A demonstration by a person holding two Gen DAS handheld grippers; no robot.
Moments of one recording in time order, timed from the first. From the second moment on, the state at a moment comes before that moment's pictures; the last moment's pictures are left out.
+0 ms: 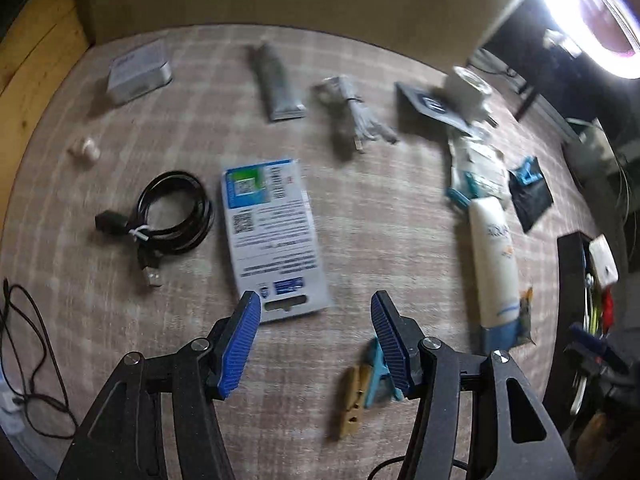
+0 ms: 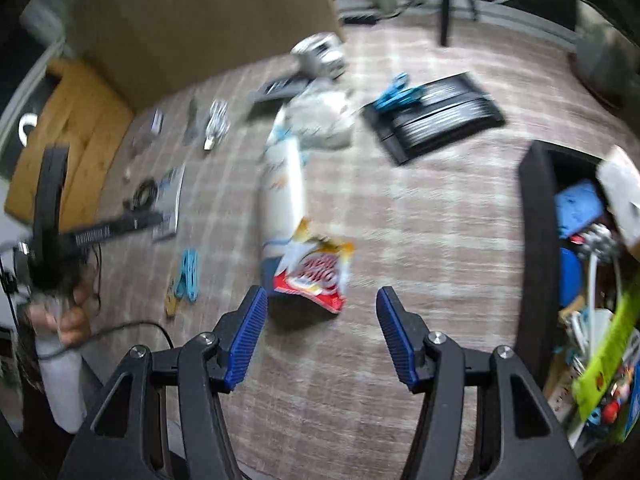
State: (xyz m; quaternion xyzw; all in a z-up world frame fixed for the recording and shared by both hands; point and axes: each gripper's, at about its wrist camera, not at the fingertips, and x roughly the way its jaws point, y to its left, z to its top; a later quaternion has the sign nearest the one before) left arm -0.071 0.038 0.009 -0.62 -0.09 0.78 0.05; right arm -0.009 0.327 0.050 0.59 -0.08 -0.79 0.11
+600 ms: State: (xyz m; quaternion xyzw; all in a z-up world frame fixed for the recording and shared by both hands) left arm -0.104 0.042 -0.021 -0.63 -0.09 0.77 -0.01; right arm -0.022 0.300 0.016 0.61 -0.03 -0.78 0.11
